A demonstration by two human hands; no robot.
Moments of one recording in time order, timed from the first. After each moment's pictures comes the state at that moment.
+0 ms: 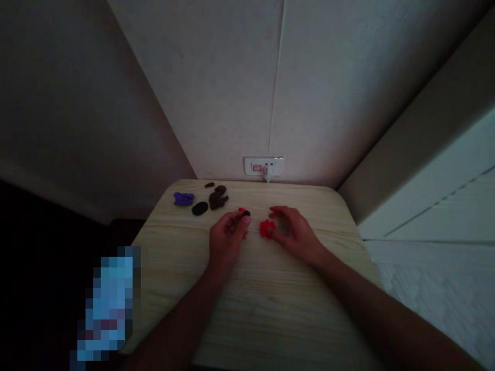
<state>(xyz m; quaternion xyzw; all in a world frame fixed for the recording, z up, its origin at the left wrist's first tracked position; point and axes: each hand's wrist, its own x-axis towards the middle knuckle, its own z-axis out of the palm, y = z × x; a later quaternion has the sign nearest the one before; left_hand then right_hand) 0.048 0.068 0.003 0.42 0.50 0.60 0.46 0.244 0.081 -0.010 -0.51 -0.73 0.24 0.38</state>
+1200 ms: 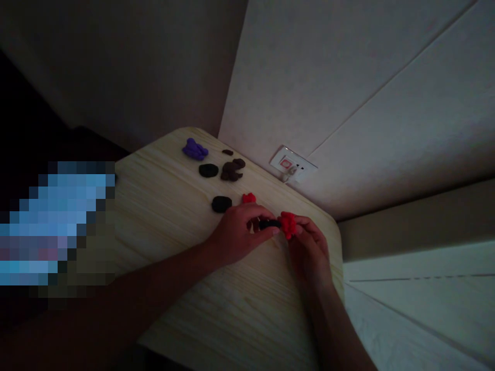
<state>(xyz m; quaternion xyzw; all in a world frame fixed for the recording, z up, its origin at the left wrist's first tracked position) 0.055 0.060 0.007 0.58 0.42 0.58 0.39 0.244 0.073 0.007 -0.42 -0.56 0.52 0.49</state>
